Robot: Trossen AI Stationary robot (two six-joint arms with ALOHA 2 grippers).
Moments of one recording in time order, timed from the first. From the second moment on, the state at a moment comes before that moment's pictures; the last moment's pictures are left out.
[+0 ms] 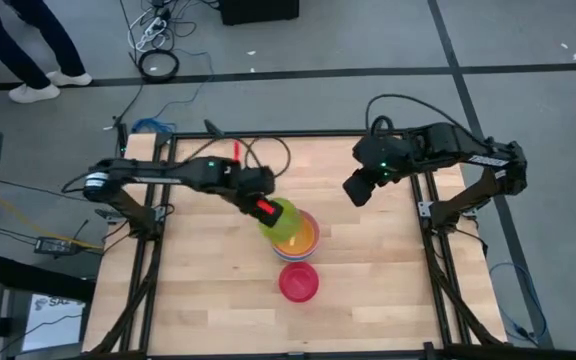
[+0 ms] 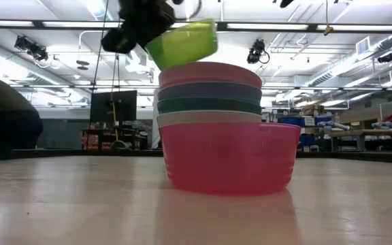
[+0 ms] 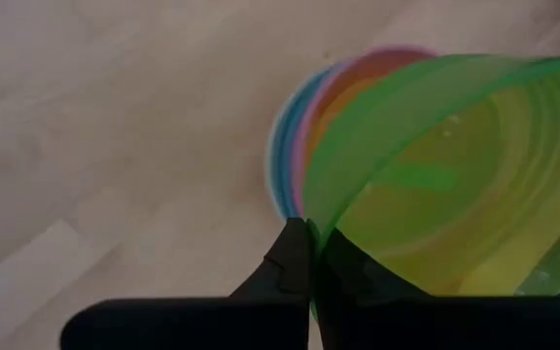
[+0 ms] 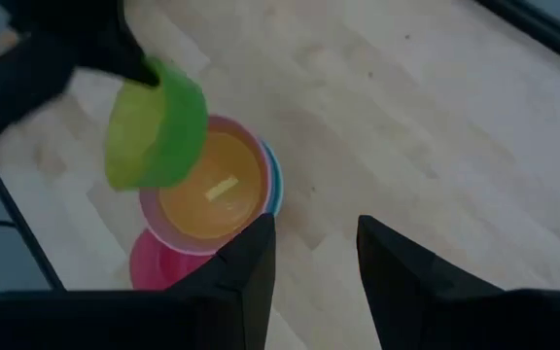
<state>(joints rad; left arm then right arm) 0.03 1.56 1.45 -0.98 -0.01 -0.94 0.04 1.41 1.78 -1.37 0.21 0.79</state>
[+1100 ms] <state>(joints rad) 0.03 1.74 1.61 -1.02 0.22 -0.89 0.09 1.41 1.78 -1.44 0.24 0.82</state>
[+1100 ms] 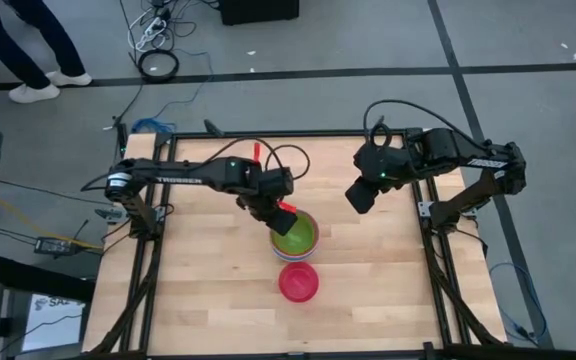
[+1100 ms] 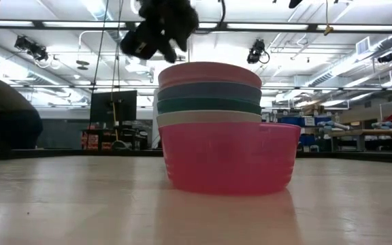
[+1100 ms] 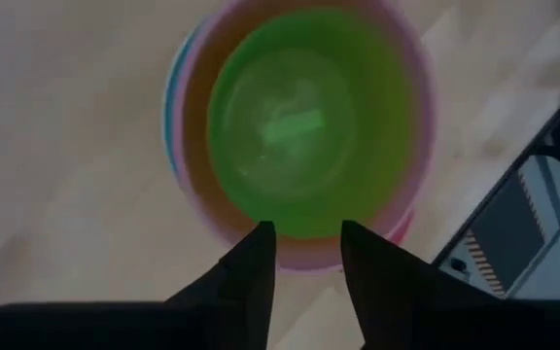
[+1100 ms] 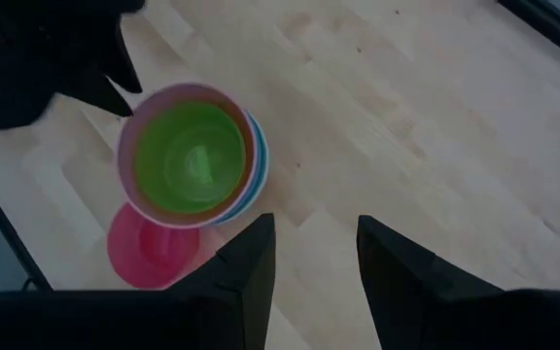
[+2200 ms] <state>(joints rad) -0.03 1.38 2.07 -1.57 -0.22 -0.53 0.47 1.79 1.41 -0.78 0.15 1.62</state>
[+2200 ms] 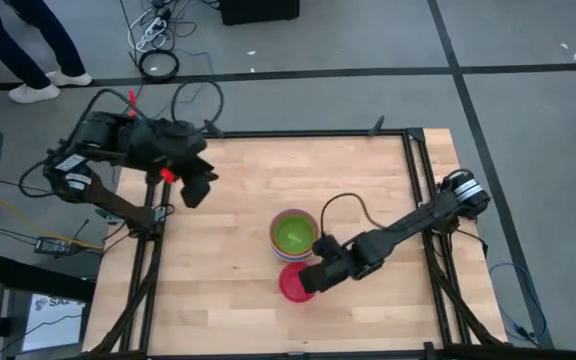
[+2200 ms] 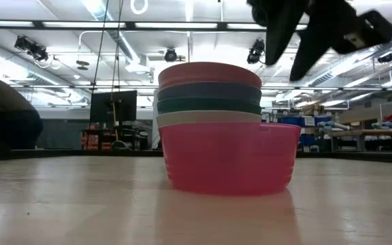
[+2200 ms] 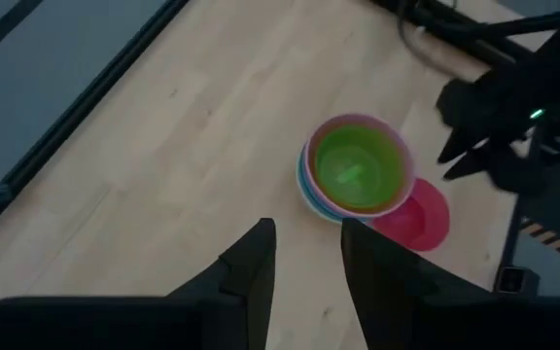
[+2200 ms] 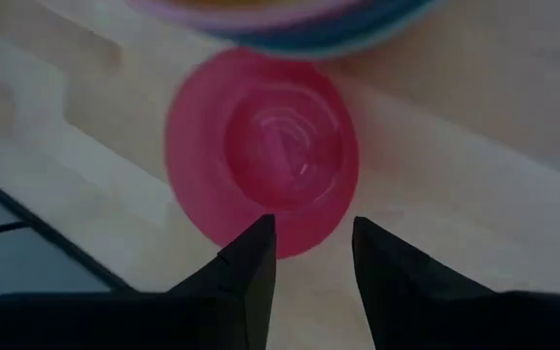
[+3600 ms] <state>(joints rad) -0.04 1.33 2.07 -1.57 -0.25 -0.50 0.53 1.85 1.47 -0.66 0.28 1.64</state>
